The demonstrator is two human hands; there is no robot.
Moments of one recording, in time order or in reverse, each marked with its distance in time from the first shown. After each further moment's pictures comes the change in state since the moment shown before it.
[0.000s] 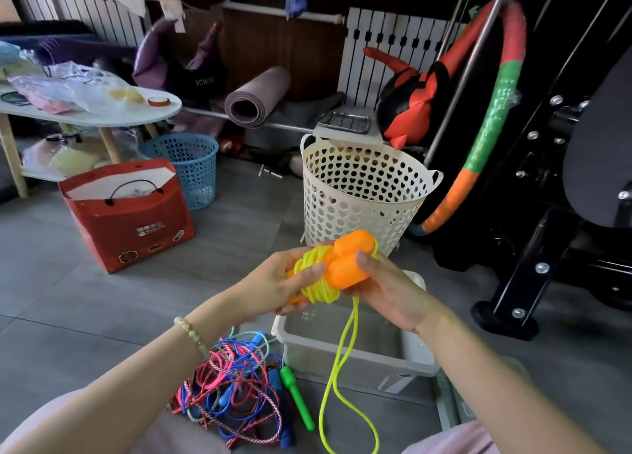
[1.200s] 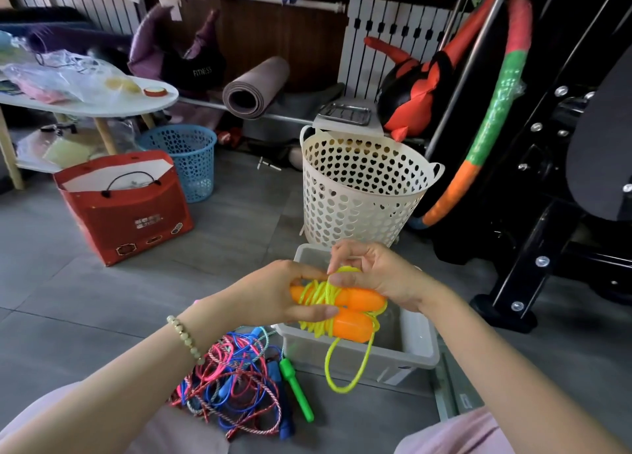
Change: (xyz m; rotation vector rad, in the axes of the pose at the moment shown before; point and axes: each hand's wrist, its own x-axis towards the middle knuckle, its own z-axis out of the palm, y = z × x) left_hand -0.006 -0.008 -0.002 0.577 -0.088 0.067; right_hand 0.010 -0.002 -0.008 -0.276 -0.043 -0.047
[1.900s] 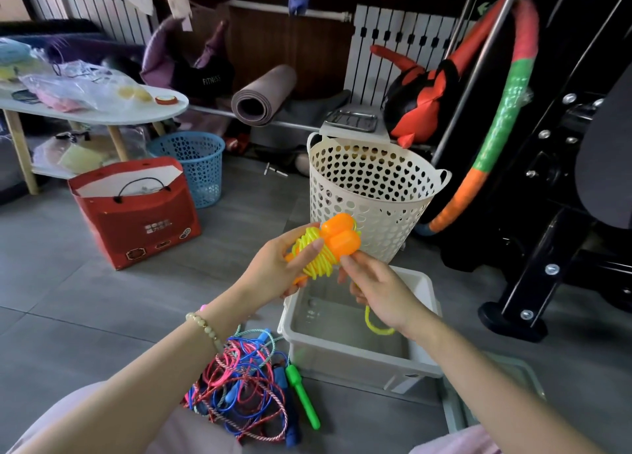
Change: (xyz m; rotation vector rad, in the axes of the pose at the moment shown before) left_hand 0.016 0.003 -0.005 -0.390 0.434 -0.207; right_hand 0.001 0.014 0.023 -0.118 0.300 0.084
